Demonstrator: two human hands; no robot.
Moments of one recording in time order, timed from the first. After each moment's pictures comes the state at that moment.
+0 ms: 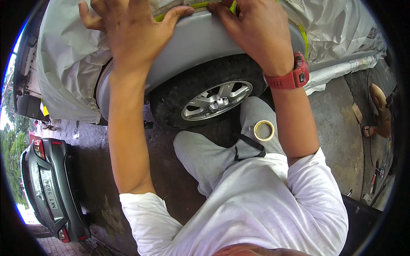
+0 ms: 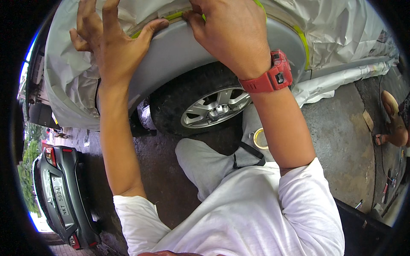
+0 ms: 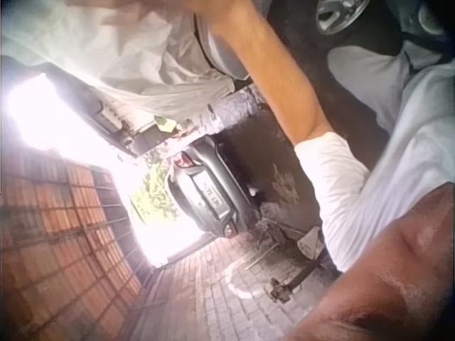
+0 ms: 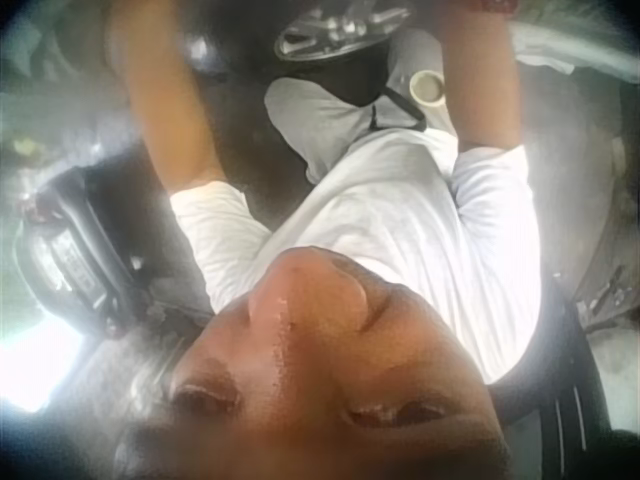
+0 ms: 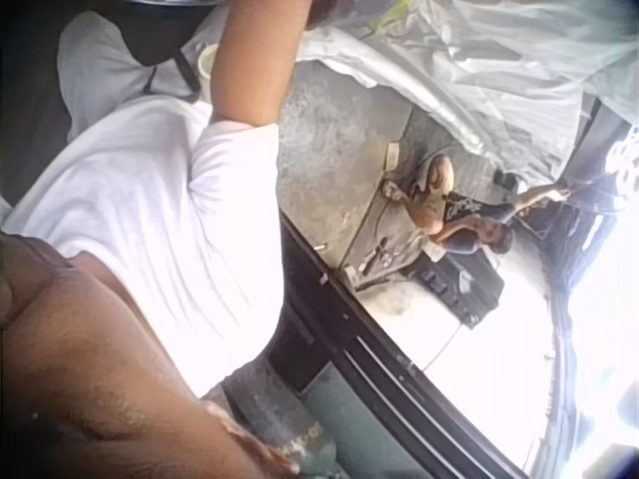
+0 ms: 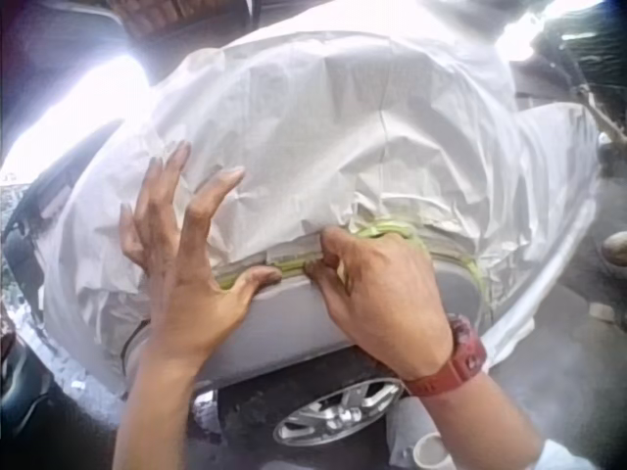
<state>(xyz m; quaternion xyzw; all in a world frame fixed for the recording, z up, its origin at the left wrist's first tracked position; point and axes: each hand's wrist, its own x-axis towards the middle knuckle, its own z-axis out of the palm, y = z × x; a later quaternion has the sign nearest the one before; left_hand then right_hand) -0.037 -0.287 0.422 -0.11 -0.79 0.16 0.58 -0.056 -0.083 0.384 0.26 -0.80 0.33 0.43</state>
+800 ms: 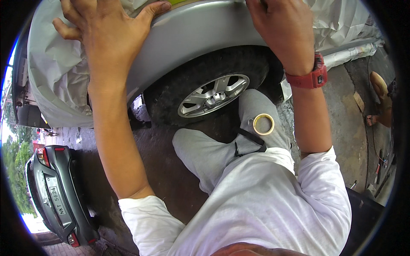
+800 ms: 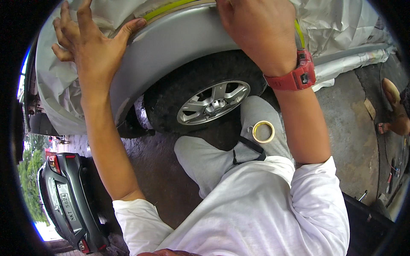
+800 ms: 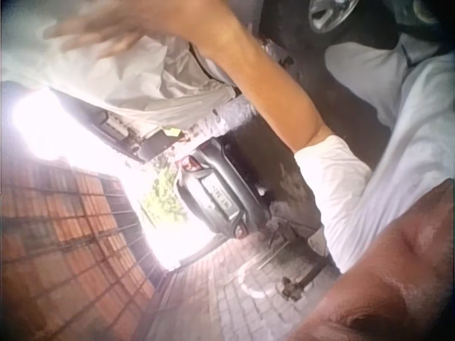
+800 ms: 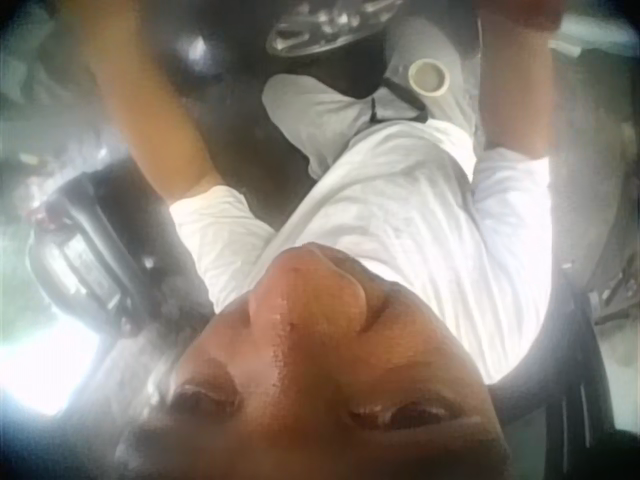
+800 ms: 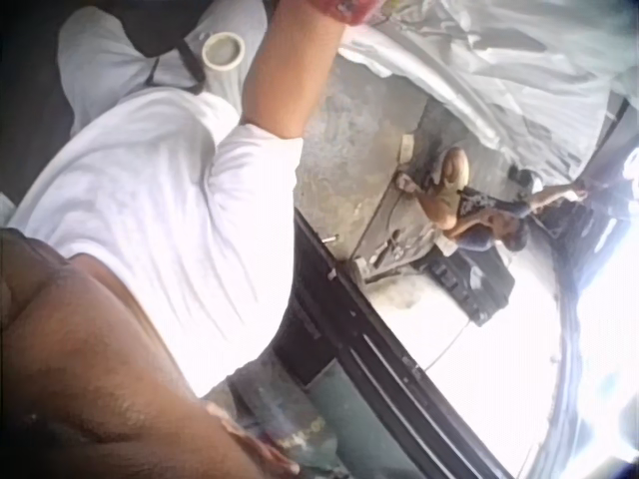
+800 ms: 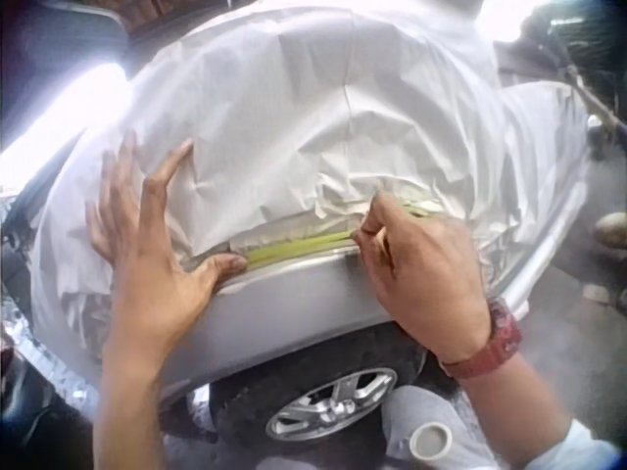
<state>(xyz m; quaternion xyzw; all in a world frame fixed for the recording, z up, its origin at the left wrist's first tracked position) -0.048 -0.284 0.422 -0.04 -0.78 0.19 0.59 -0.059 -0.032 0.369 0.20 -0.82 0.26 0.47</state>
